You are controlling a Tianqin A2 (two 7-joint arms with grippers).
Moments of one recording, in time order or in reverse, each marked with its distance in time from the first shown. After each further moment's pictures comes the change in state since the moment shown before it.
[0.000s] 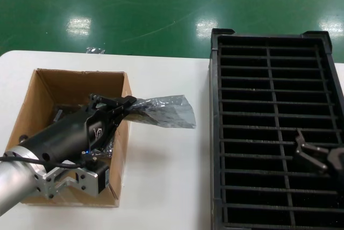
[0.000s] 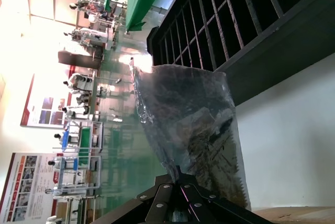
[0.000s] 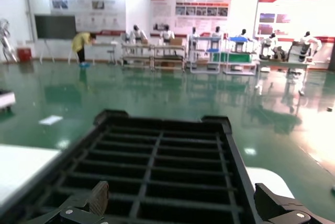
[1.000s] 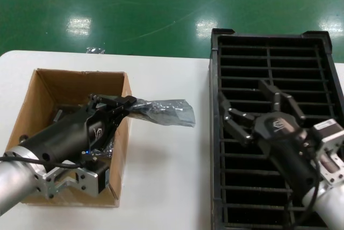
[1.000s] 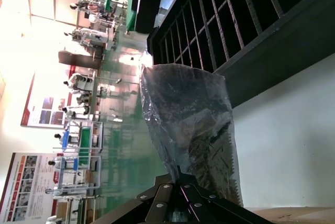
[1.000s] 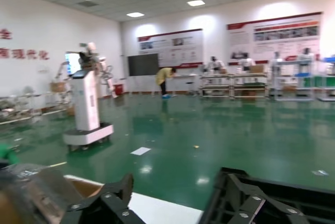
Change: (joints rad) left arm 0.000 0.000 0.000 0.000 0.000 0.000 0.000; right arm 0.181 0.104 -0.311 0.074 0.042 -0.038 0.109
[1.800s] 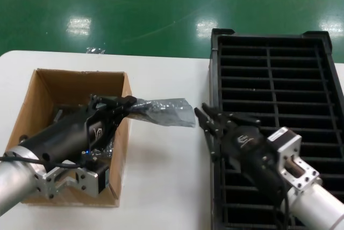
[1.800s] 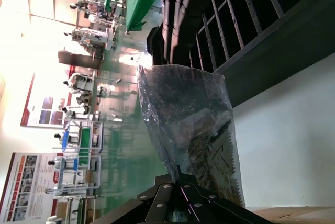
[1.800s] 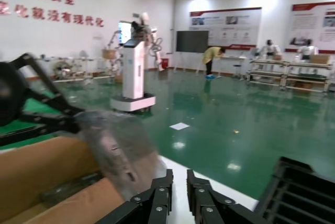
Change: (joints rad) left arm 0.000 0.000 0.000 0.000 0.000 0.000 0.000; right arm 0.211 0.199 -0.384 -0.042 -0.005 0.091 0.095
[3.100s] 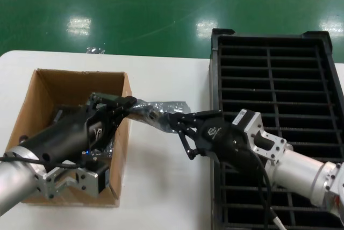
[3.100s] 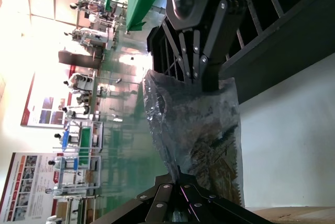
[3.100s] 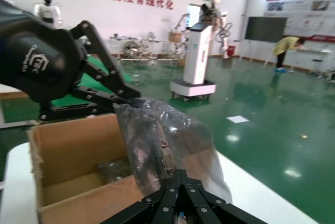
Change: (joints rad) left arm 0.000 0.000 0.000 0.000 0.000 0.000 0.000; right arm 0.273 -0.064 -0.101 -0.242 0.054 -0.334 -0.084
